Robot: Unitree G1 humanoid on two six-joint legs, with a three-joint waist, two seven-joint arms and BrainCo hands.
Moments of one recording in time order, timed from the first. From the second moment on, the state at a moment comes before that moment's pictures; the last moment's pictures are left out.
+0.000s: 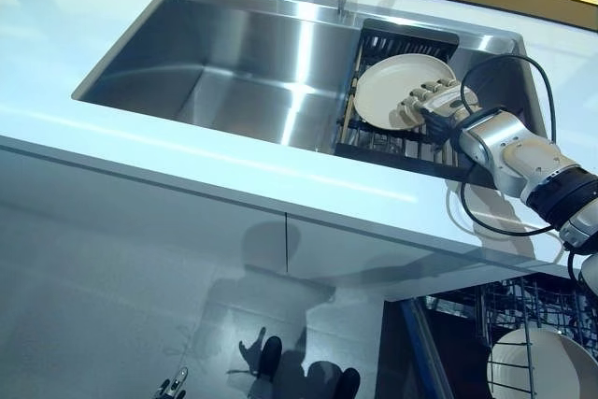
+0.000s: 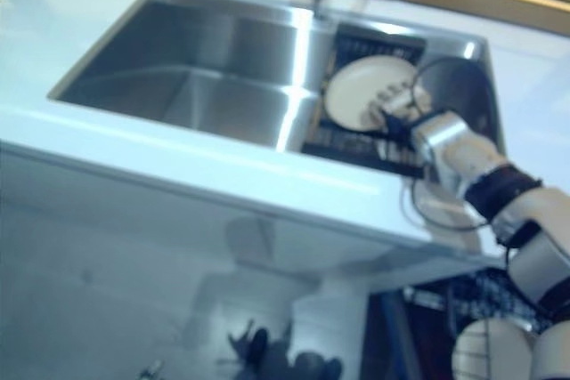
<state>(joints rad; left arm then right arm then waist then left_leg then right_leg) -0.04 0.30 -0.06 0.97 -1.08 -0.17 -0.08 -1.49 -0.99 1.11 0.63 -0.65 0.09 0.09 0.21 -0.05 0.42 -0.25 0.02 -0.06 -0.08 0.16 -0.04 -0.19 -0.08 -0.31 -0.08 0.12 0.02</state>
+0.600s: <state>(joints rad) -0.04 0.29 -0.06 0.96 -1.09 -0.18 -0.09 -1.47 -0.98 1.08 0.63 -0.77 0.08 0.11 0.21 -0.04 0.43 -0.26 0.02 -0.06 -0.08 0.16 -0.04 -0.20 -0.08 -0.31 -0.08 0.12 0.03</state>
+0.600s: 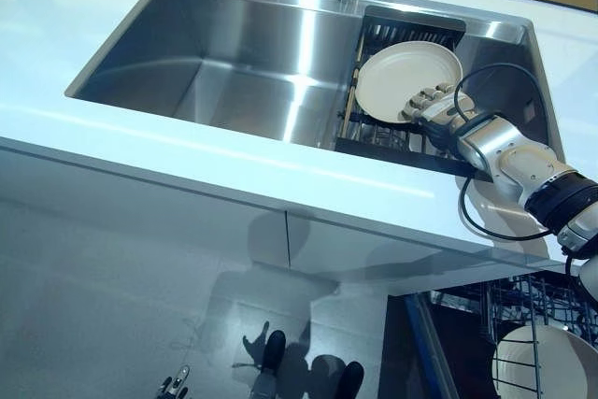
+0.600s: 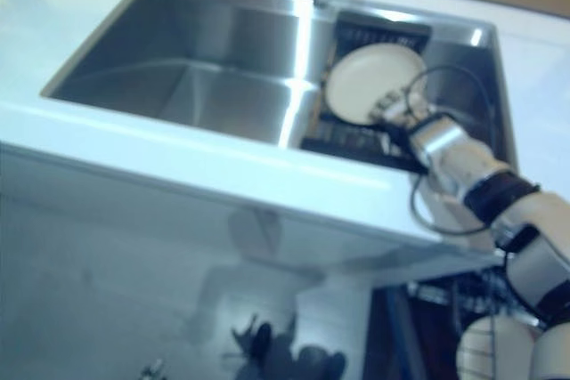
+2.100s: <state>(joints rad) -0.04 0.28 -0.06 0.93 -1.09 -0.17 -0.09 -1.53 -1.03 1.08 0.63 -0.75 0.11 -0.06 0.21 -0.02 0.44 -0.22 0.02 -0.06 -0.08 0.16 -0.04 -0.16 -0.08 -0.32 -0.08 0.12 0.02</state>
